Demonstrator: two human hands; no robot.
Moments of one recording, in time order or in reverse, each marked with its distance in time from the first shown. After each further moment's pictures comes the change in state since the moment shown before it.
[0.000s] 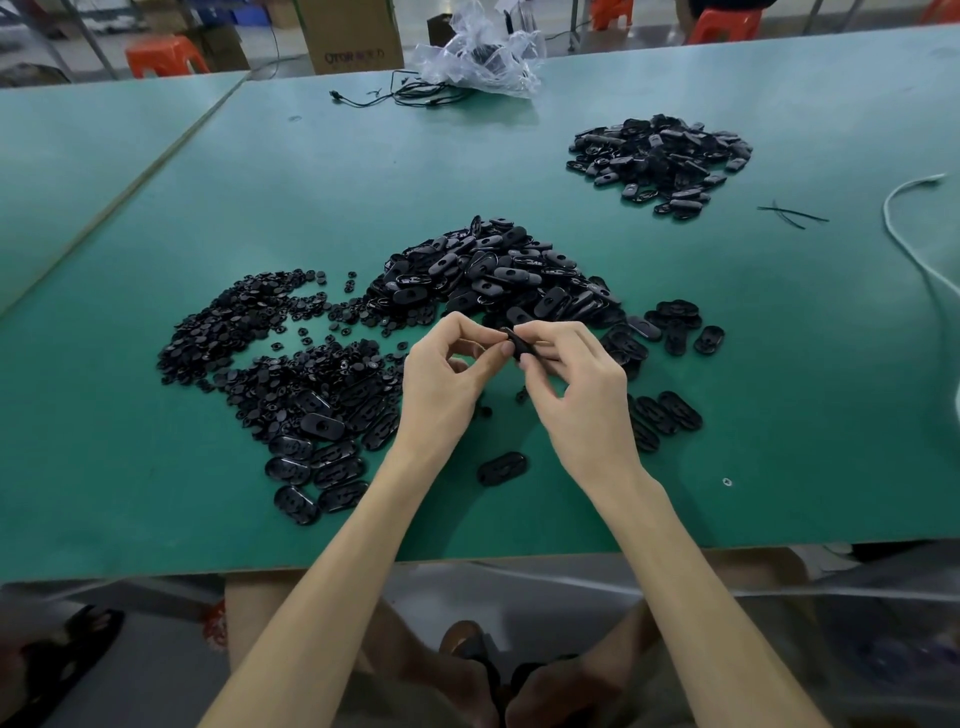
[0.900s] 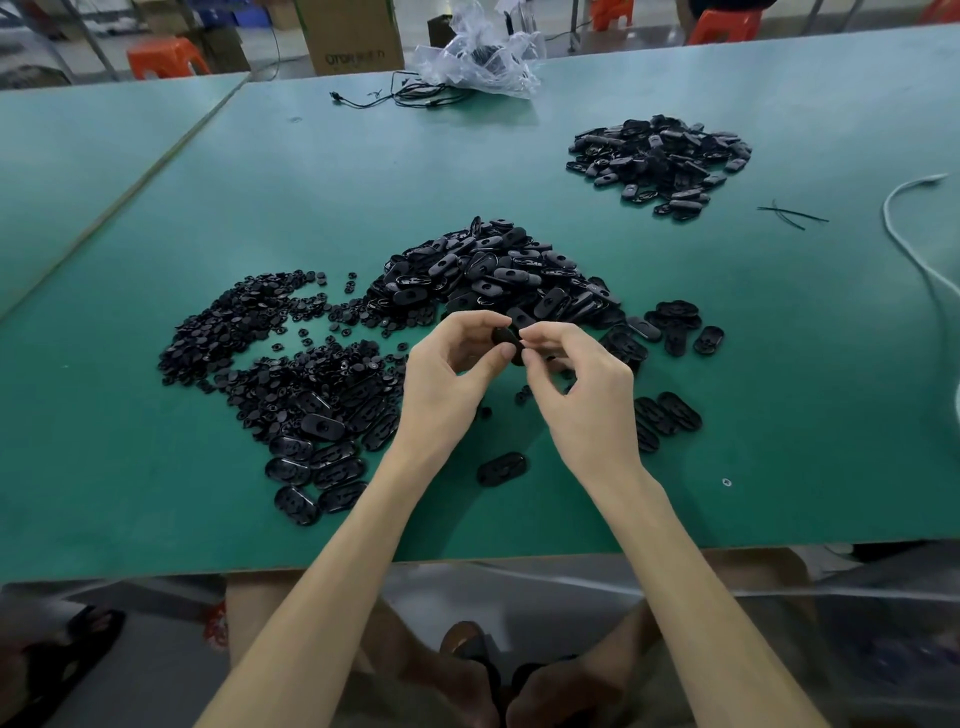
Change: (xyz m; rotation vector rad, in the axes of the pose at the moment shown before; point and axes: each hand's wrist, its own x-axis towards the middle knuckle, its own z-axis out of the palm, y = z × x) left_hand 0.000 0.001 0.002 -0.085 -0.051 0.061; right_hand 0.000 0.003 0.000 -0.012 0.033 0.087
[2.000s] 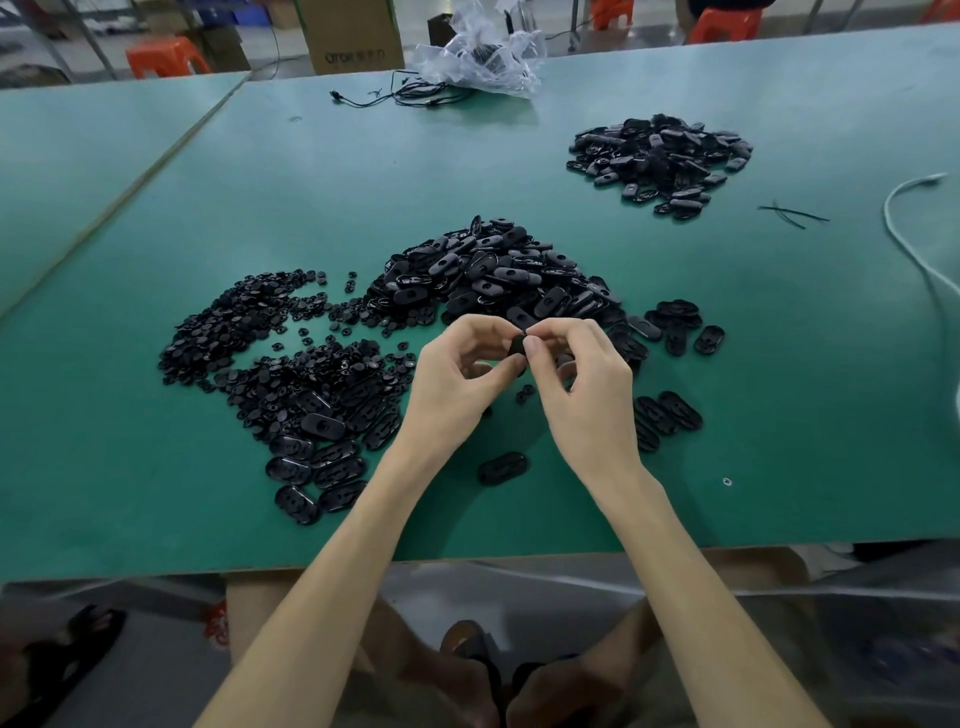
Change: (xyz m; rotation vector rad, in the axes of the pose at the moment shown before) left_hand 0.000 -0.001 0.001 0.005 -0.065 -0.022; right_hand 0.001 0.002 0.000 0.012 0.021 0.013
